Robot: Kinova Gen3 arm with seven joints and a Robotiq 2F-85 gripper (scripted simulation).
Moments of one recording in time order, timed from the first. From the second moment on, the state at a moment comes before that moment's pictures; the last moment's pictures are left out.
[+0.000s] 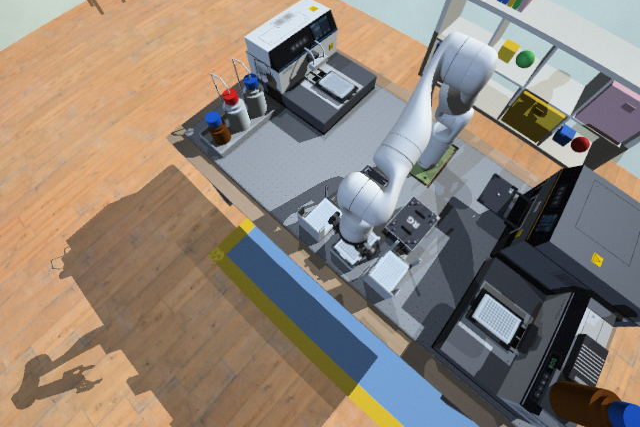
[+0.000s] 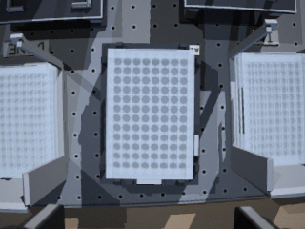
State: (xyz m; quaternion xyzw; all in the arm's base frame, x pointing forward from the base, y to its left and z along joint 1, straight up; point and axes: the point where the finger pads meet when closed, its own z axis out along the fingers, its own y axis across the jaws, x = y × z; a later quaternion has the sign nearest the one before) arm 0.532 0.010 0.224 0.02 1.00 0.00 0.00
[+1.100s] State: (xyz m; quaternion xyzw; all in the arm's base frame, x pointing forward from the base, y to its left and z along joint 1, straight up) arm 0.481 0.012 0.223 0.02 1.00 0.00 0.00
